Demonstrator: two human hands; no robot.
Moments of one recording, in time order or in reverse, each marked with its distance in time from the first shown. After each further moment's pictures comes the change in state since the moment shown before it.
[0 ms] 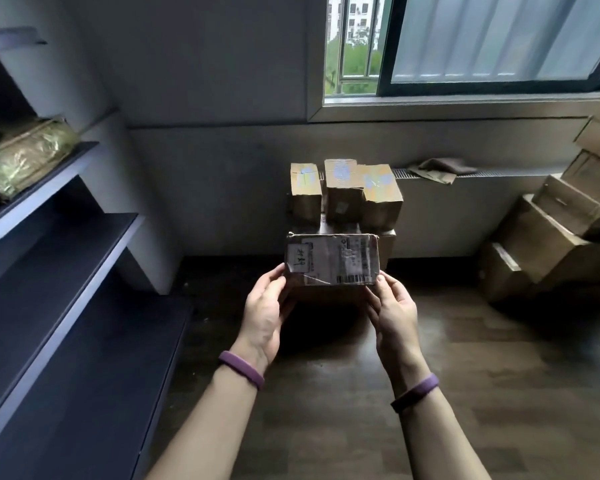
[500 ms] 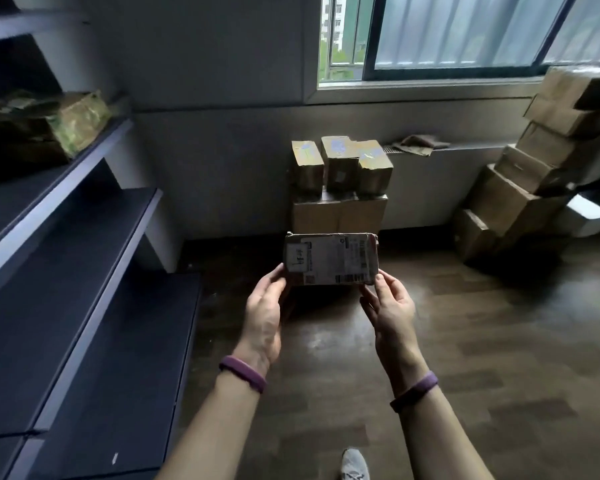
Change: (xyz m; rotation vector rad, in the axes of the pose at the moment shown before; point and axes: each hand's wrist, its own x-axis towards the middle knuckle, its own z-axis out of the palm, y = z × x) left_hand -0.162 -0.012 -0.172 0.006 -0.067 -0.004; right_hand -0.247 0.079 0.015 -0.032 0.089 -0.057
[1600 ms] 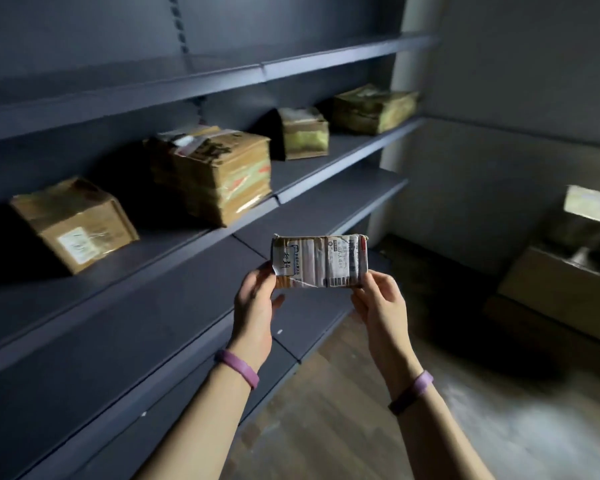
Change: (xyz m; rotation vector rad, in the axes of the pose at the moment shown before) left_hand -0.292 0.053 -0.205 -0.105 0.888 0.408; right_hand -0.251 0.077 0.103 -0.245 -0.856 0.197
